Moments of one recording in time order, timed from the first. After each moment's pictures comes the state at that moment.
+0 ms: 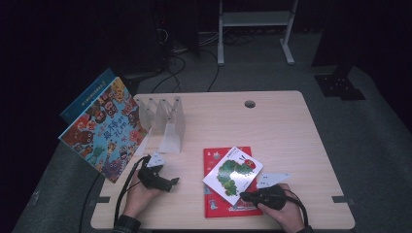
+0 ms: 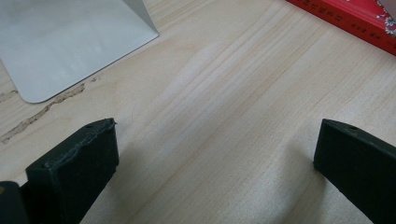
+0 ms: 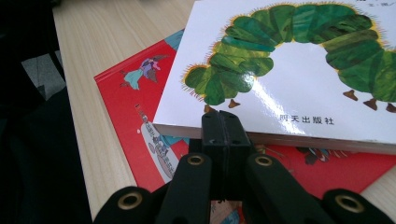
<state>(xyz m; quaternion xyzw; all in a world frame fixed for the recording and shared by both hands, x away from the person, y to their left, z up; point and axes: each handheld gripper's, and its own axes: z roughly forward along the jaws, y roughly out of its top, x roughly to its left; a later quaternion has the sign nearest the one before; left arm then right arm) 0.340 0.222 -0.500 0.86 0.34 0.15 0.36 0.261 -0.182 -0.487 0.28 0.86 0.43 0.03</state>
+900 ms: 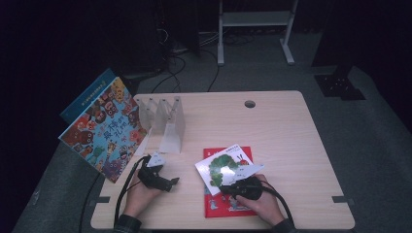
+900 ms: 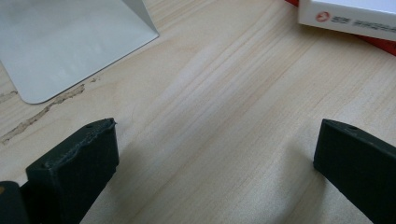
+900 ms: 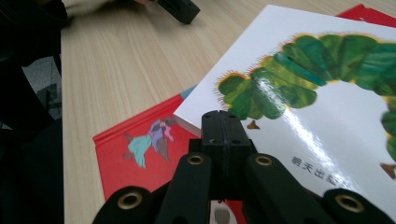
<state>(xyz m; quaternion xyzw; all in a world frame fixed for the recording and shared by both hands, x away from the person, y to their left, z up) 0.341 0.222 -0.500 0.86 0.34 0.15 0.36 0.289 -0.122 -0.484 0.24 0.86 0.44 0.02</state>
